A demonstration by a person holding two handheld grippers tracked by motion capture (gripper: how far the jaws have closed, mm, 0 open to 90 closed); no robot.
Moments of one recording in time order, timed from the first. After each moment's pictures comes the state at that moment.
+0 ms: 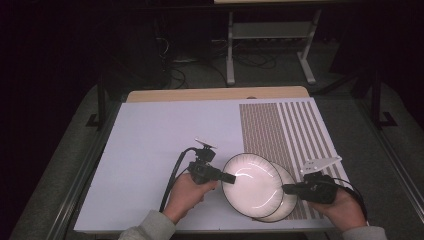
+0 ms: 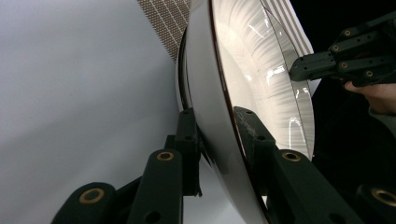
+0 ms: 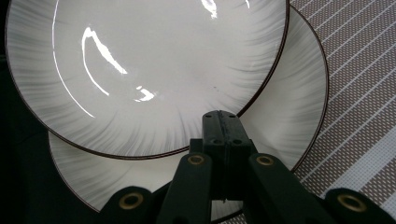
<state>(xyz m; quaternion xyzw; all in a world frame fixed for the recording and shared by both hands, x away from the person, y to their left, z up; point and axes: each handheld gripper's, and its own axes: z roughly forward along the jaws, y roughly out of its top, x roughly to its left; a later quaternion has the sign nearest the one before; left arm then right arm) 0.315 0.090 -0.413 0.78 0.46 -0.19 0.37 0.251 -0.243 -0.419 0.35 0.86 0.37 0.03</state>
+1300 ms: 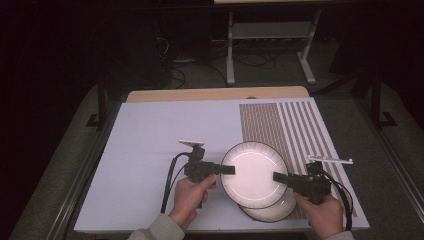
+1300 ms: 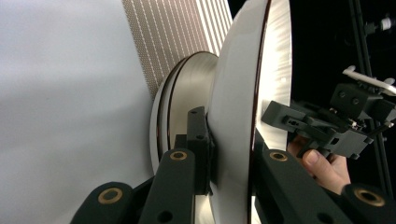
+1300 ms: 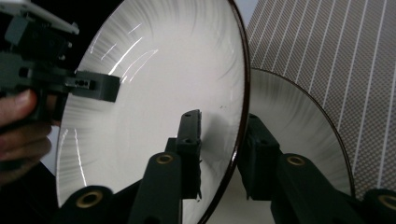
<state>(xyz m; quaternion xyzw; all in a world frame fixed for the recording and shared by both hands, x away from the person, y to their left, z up) 0.313 0.105 -0.421 0.65 0.54 -0.26 0.46 0.247 -0.226 -0.411 0.57 0.67 0.48 -0.01</state>
